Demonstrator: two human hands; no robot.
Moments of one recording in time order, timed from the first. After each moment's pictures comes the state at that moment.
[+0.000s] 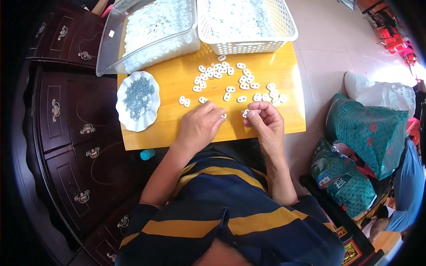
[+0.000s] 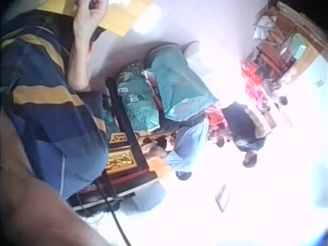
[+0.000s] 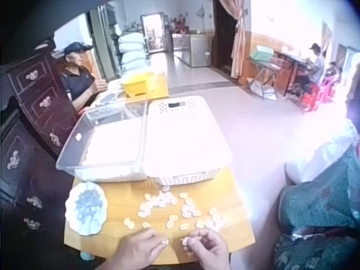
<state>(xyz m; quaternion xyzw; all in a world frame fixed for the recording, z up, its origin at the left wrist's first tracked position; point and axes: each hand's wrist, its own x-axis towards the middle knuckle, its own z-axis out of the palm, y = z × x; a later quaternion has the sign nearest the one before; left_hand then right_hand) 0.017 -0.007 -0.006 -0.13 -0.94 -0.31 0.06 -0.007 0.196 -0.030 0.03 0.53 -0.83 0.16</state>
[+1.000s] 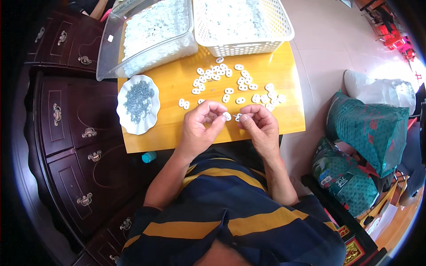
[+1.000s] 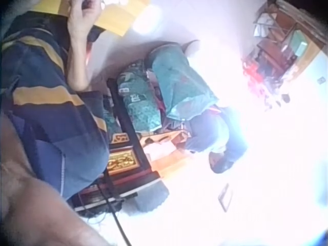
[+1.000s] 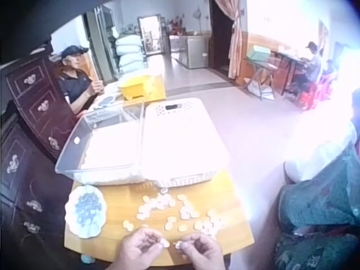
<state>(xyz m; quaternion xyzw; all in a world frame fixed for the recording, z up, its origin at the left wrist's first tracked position) 0.020 0.001 -0.004 0.02 -0.75 -0.67 -0.01 -0.002 0.190 -0.037 0.01 0.57 -0.81 0.16</state>
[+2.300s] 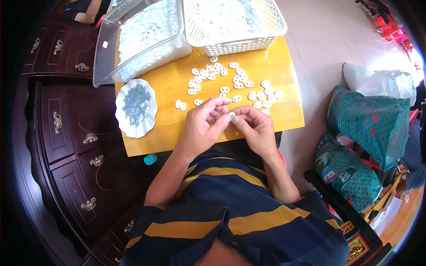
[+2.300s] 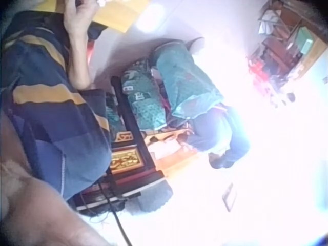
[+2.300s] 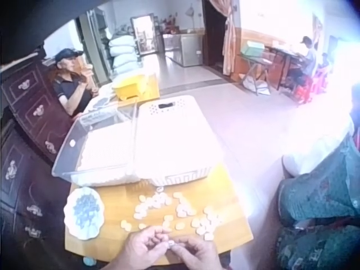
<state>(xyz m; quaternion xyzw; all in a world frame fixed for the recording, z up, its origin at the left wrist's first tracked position) 0.008 0.015 0.015 0.01 -0.78 -0.62 -0.06 -0.001 0.189 -0.032 -0.01 0.63 -0.75 0.18</state>
